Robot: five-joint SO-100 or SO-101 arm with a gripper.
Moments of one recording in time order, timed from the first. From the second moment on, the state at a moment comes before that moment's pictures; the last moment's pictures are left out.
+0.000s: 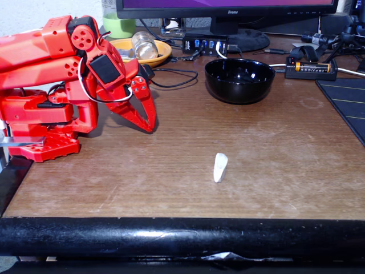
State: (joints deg) arm -3.3 190.0 176.5 69.9 -6.9
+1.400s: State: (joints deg) arm 4.4 157.9 159.8 60.6 -25.8
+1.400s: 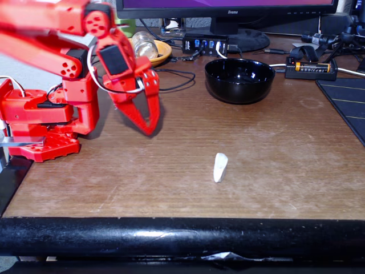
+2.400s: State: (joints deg) arm 9.4 155.3 137.4 70.7 -45.8
